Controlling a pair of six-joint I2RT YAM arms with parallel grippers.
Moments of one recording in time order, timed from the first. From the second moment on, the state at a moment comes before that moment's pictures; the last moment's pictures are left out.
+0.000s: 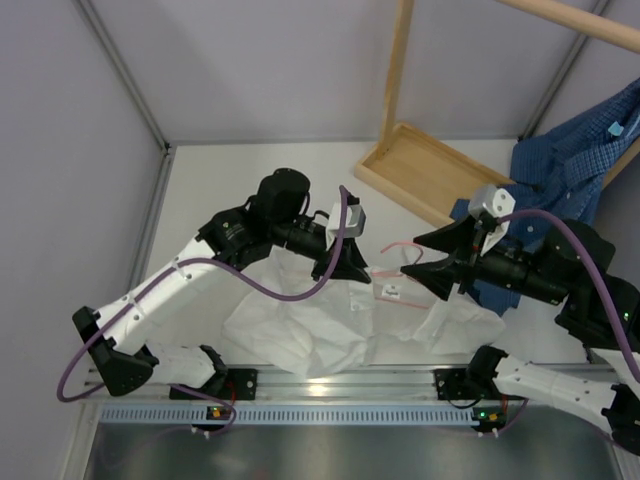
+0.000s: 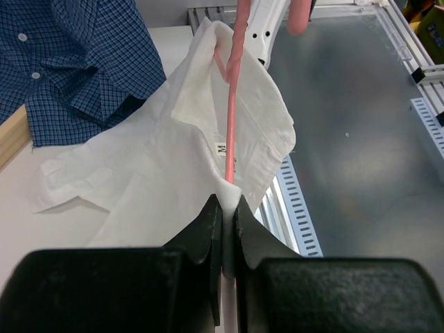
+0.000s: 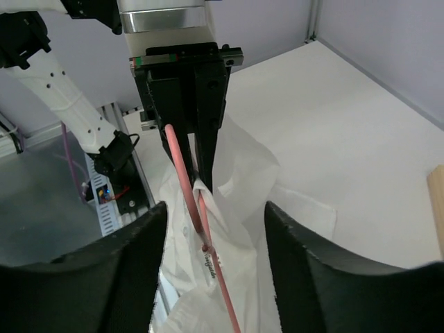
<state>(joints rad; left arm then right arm) -0.87 1.31 1.45 -0.57 0.91 0.24 0.92 0.75 1.35 -0.68 -0.22 0.06</state>
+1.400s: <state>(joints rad) -0.83 1.25 1.52 -0.67 1.03 0.23 0.92 0.57 1.16 -0.91 -0.38 -0.05</state>
